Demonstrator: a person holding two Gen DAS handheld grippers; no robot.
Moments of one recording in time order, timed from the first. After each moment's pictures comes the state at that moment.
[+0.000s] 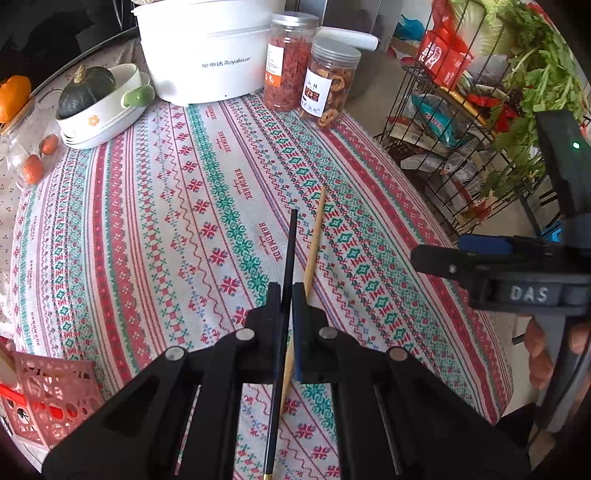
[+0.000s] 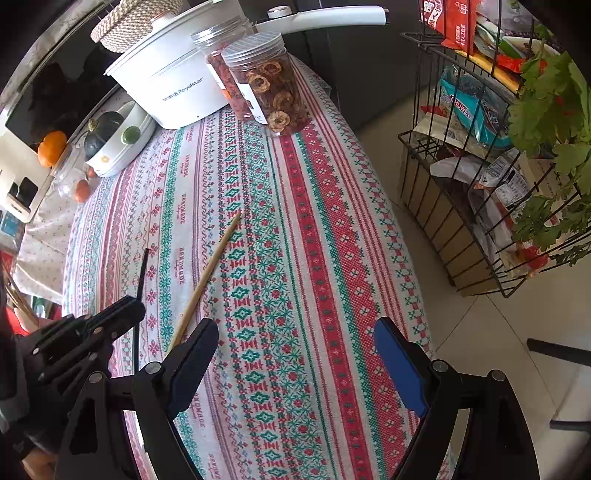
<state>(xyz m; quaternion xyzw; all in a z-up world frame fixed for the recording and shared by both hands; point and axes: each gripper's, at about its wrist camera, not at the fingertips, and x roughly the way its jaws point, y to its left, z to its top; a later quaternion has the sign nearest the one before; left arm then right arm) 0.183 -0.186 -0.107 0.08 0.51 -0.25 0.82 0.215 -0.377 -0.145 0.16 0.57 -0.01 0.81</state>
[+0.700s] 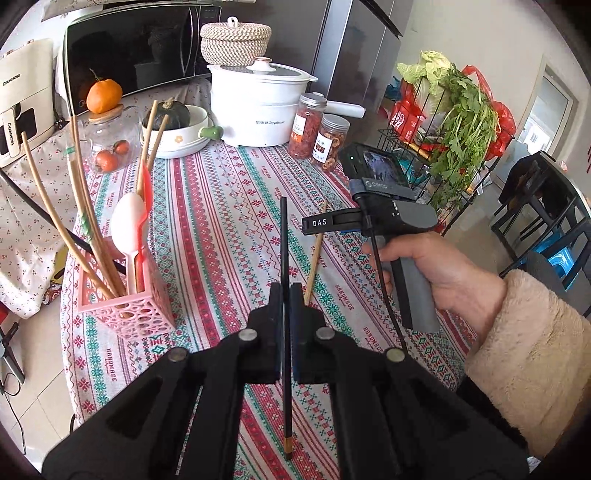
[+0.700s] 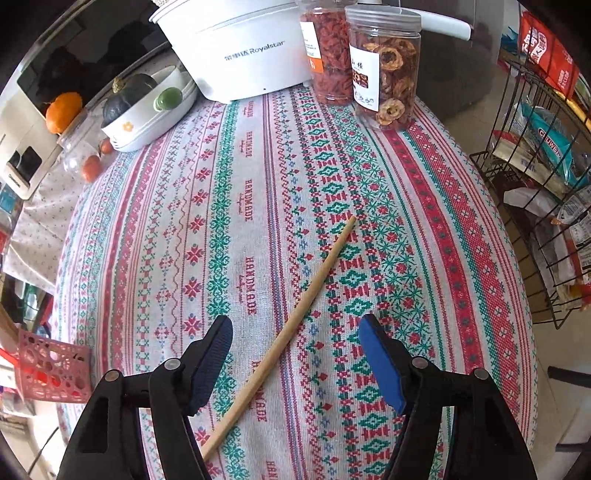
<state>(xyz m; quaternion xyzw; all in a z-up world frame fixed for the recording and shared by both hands) 0.085 -0.051 -0.051 0.01 0.42 -0.25 0.87 0.267 -0.281 -0.185 0.09 0.55 -0.02 0.83</state>
